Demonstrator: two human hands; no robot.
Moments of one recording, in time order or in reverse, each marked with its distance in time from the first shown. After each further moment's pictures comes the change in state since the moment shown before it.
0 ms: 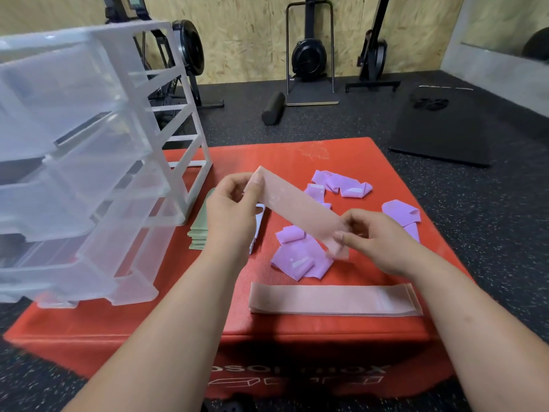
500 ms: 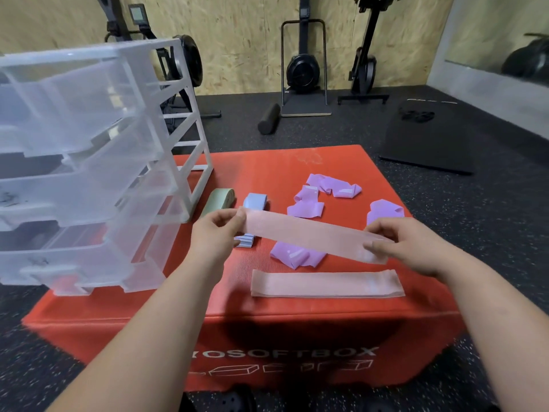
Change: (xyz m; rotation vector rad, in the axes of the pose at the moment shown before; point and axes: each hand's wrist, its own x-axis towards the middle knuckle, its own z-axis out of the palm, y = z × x) left_hand -0.024 -0.023 -0.062 0.114 -0.035 -0.272; right_hand -0.065 -0.011 -0.044 -0.054 0.007 0.187
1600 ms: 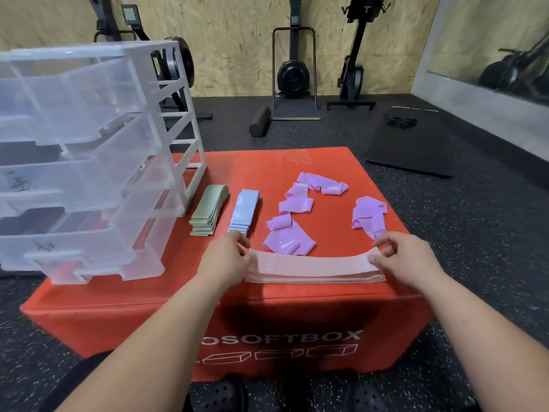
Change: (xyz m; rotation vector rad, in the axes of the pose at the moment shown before) left_hand -0.039 -0.030 -0.003 0.897 -0.167 0.161; right_hand -0.041 0.042 0.020 -0.281 0.347 0.239
